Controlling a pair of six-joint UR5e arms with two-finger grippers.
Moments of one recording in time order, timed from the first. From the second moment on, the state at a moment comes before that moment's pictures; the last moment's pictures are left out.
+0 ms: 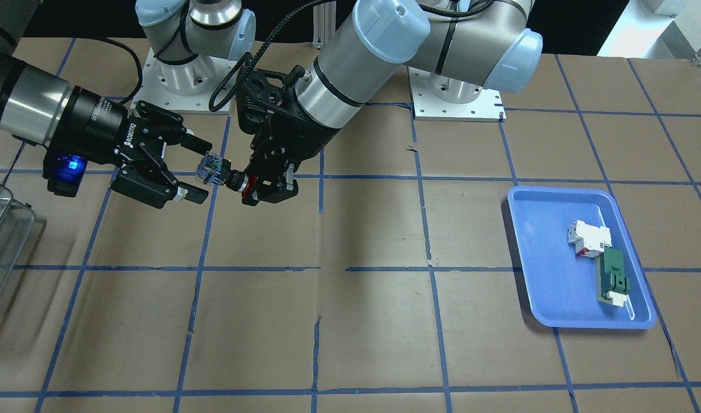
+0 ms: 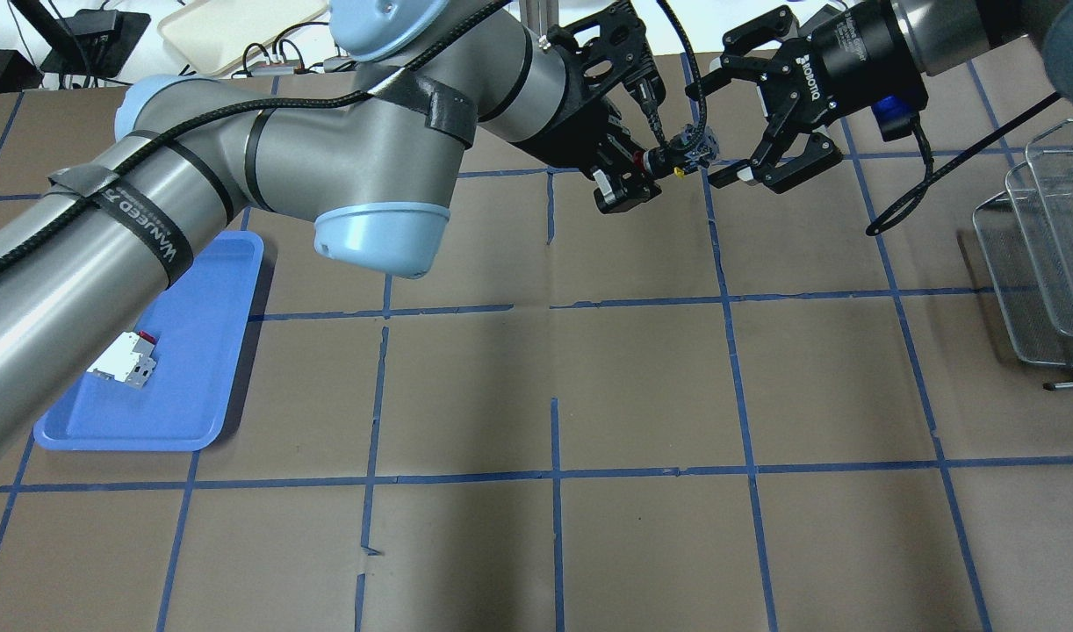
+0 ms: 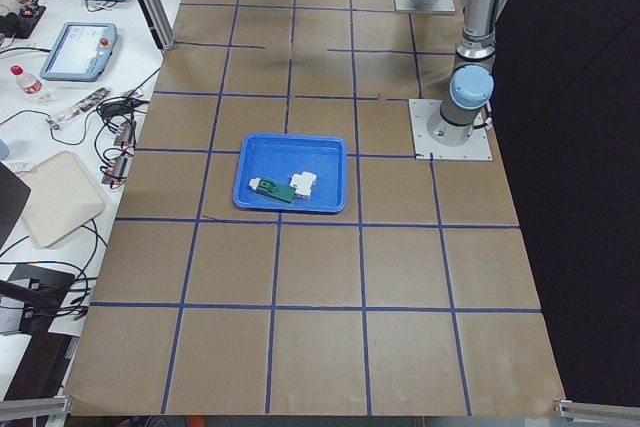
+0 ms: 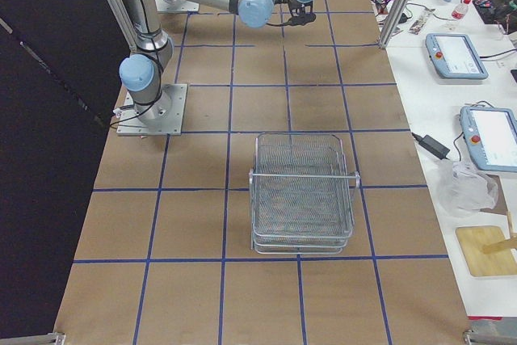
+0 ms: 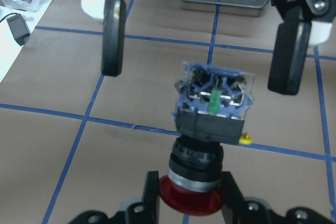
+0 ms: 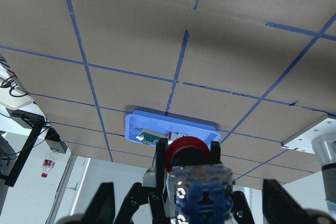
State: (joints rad) left arm -1.91 -1.83 -1.59 -0.88 1.05 0.94; right arm 1.36 -1.46 1.59 -1.45 -0.70 1.02
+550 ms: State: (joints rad) left arm -1.91 -1.83 -1.59 -0.88 1.05 0.94; right arm 1.36 -1.46 1.62 -1.44 -0.70 1.02
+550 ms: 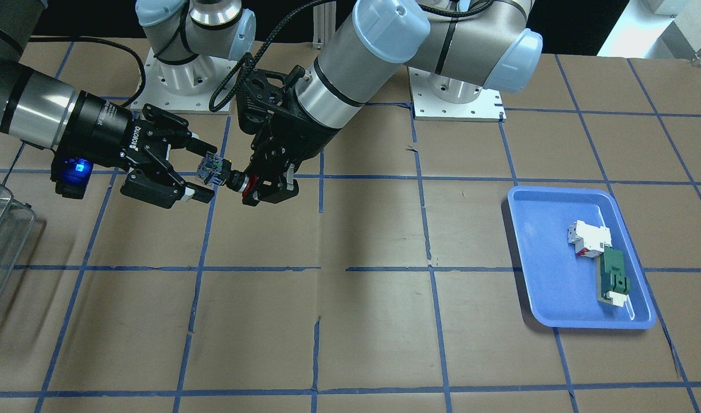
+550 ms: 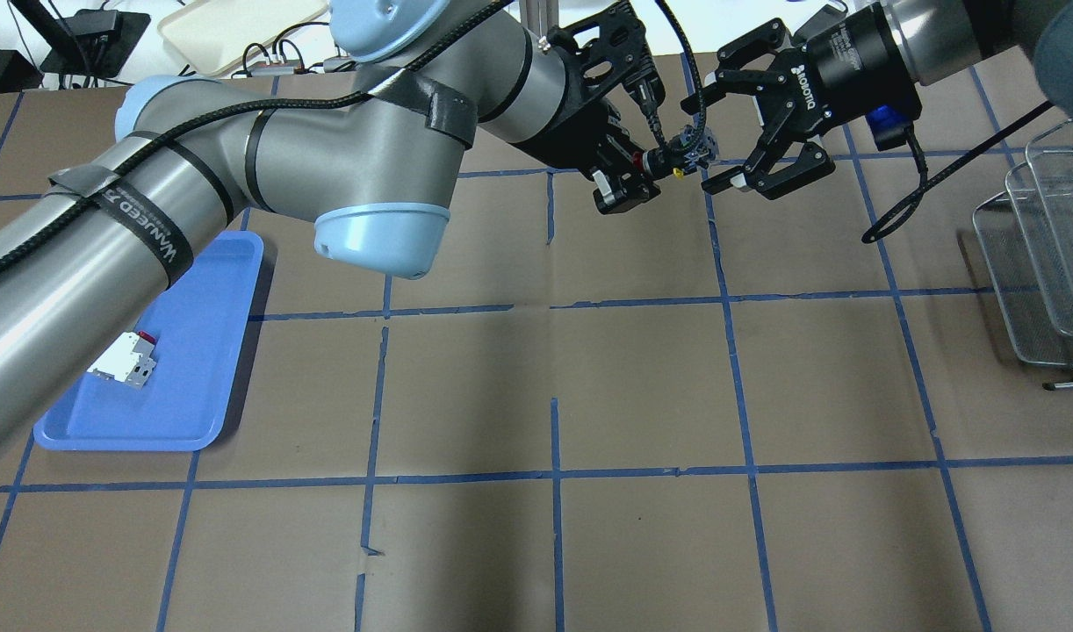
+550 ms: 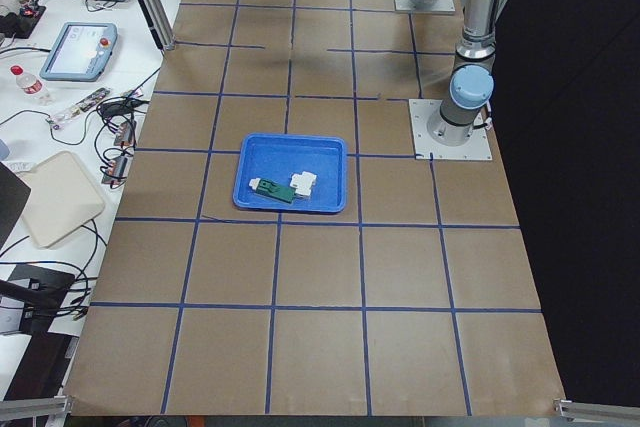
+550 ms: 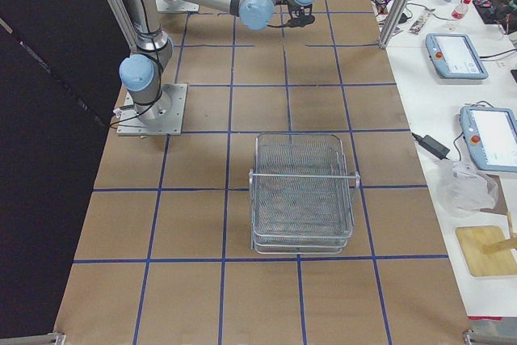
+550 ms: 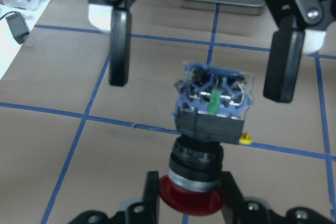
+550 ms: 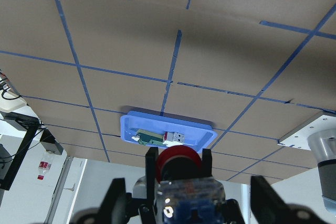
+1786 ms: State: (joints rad) left arm -1.91 -1.82 -1.59 -0.91 1.10 0.93; right arm 1.36 -1.46 1.62 -1.45 -0.67 1.01
